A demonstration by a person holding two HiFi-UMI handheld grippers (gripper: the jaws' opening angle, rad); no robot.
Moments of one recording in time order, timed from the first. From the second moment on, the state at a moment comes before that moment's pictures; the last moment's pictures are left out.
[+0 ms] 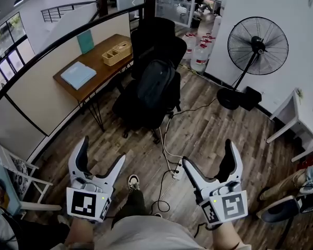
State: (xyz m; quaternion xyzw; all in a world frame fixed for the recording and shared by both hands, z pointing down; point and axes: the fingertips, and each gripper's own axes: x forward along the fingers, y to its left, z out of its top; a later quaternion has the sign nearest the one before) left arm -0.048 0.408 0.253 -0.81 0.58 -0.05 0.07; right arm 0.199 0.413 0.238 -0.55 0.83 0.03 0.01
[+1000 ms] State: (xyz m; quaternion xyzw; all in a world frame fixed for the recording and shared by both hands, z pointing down) left arm -0.198 0.115 0.261 -0.83 0.55 -0.07 0.04; right arm 0.066 0.118 0.252 -0.58 0.81 0.02 -0.03
